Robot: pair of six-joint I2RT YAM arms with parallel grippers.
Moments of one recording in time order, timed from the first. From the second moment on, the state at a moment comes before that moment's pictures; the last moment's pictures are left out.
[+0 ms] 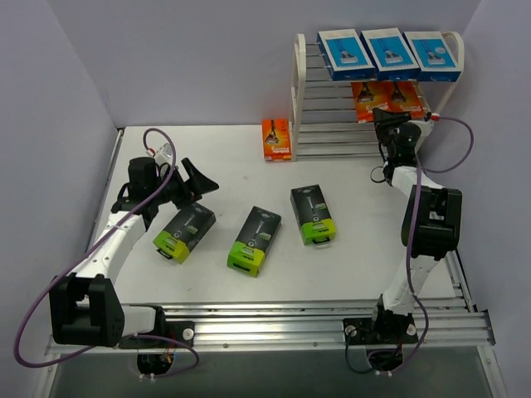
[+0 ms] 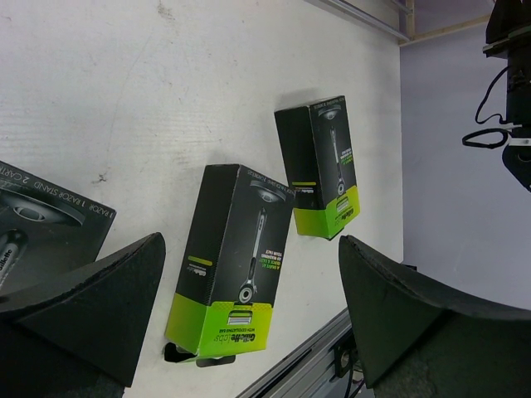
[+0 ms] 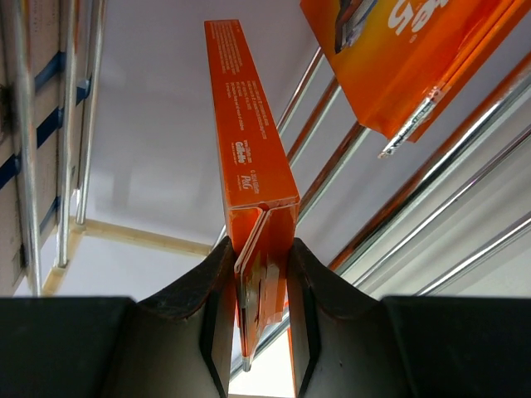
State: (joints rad) left arm -0.09 1.30 0.93 -0.18 0.56 -0.68; right arm -0.14 1.94 1.26 0.69 -0.06 1.14
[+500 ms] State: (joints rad) left arm -0.09 1.31 0.93 -0.18 0.57 -0.68; right arm -0.15 2.01 1.34 0.67 -0.07 1.15
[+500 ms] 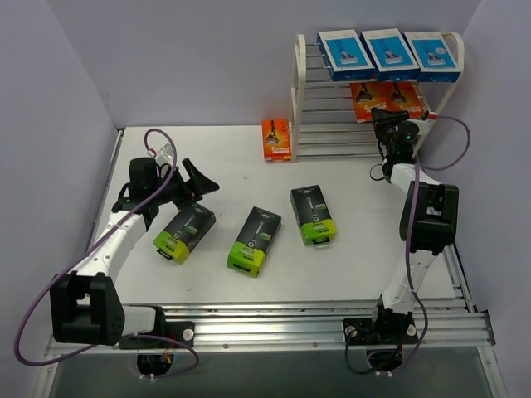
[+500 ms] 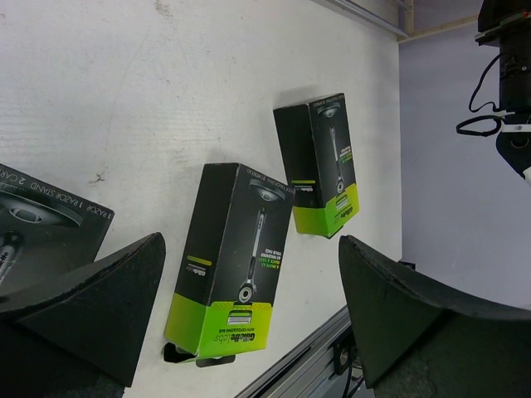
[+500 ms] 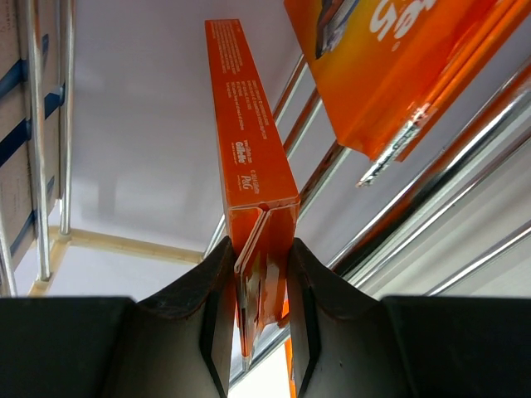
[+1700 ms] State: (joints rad) left arm -0.09 1.31 0.93 -0.18 0.58 -0.68; right arm -0.17 2.00 1.41 0.55 -0.10 1.15
